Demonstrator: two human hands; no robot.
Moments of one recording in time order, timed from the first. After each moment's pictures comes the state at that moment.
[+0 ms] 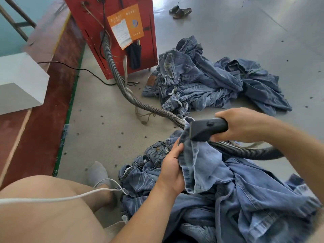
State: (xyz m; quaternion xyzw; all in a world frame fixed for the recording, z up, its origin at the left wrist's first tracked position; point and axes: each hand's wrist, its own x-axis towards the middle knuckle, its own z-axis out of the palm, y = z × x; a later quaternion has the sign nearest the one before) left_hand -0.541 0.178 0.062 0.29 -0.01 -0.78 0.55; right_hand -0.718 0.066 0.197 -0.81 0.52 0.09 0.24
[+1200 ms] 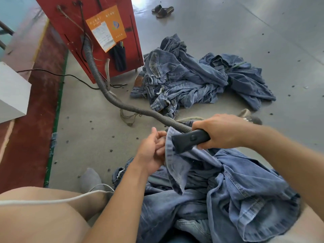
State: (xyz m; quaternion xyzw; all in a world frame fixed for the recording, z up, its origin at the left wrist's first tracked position) left_hand -0.498 0.137 0.070 0.47 -0.10 -0.75 0.46; right_hand -0.725 0.087 0.173 -0.88 0.43 0.11 0.17
